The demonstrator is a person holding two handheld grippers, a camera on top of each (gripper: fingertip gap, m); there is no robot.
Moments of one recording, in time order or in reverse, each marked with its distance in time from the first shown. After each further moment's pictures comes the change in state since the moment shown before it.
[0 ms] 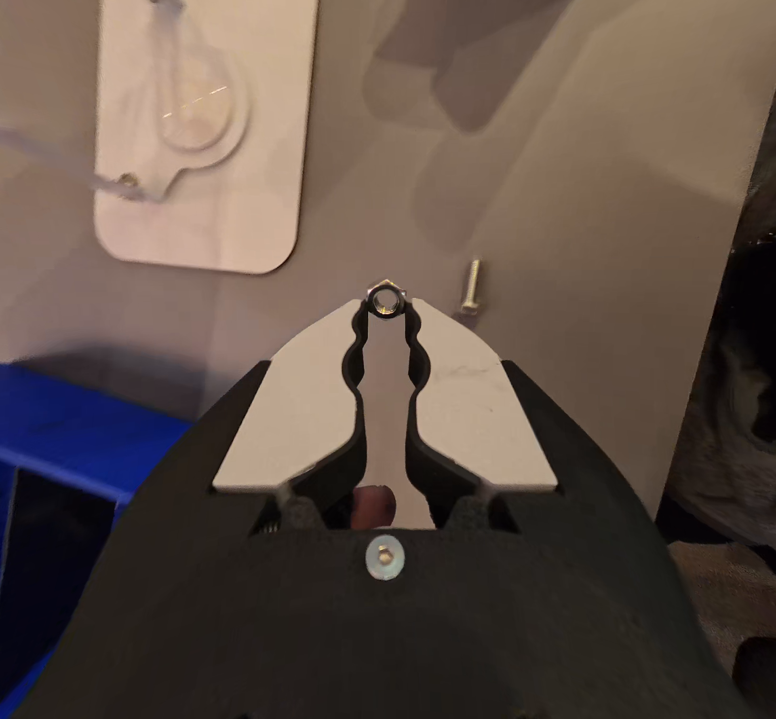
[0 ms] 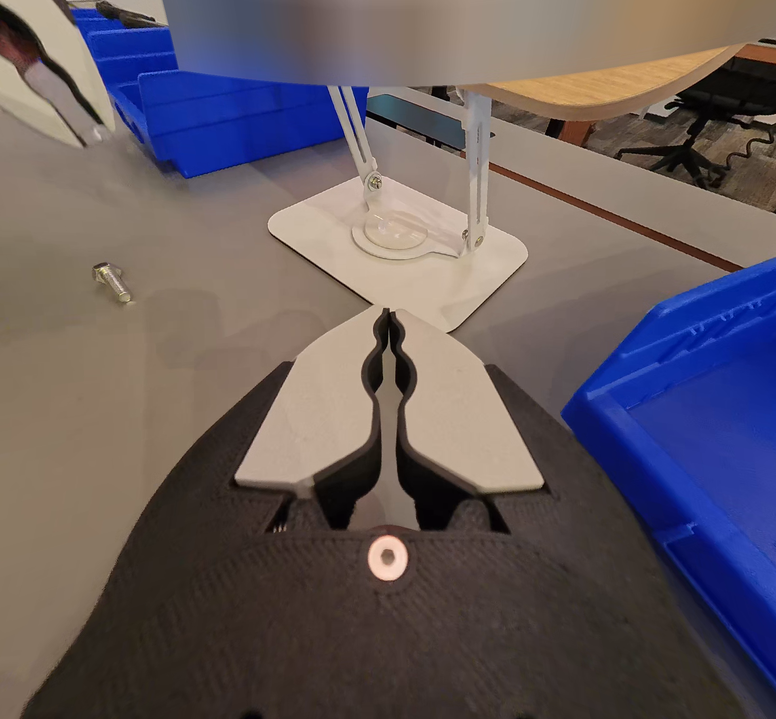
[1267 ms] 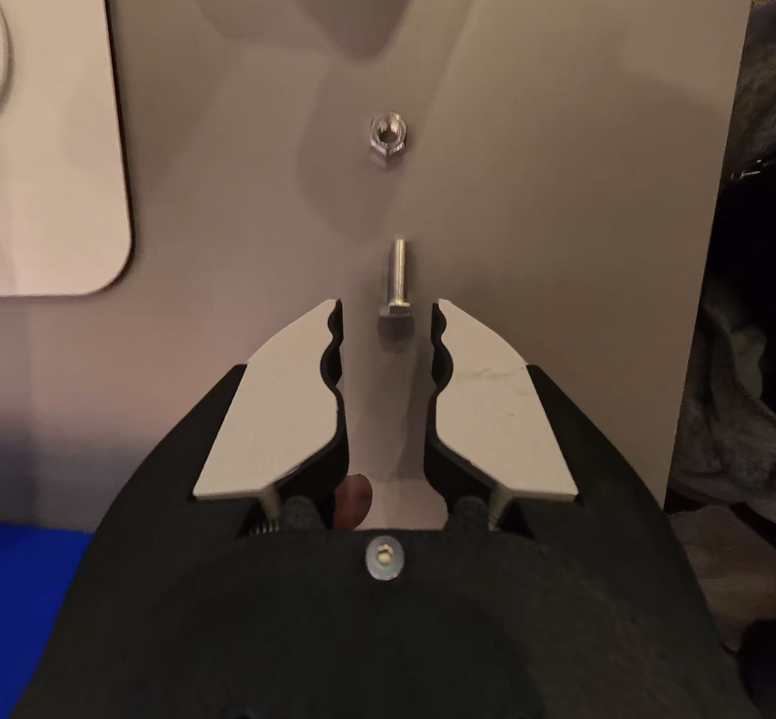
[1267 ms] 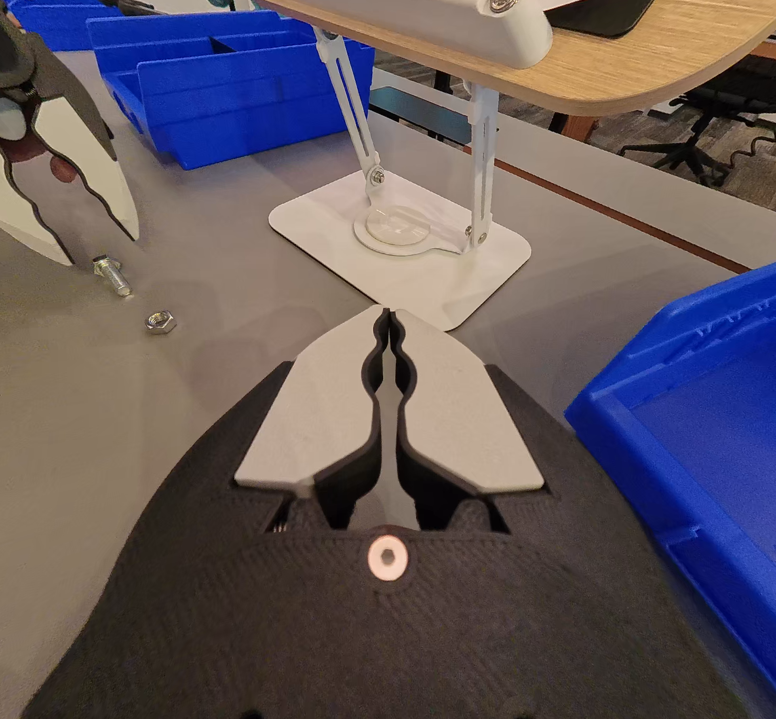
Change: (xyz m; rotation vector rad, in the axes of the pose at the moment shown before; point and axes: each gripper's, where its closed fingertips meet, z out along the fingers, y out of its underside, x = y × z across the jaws) left arm 0.048 0.032 0.055 -0.041 0.179 0.045; right arm -0.002 0.002 0.002 -0.014 -0.004 -0.010
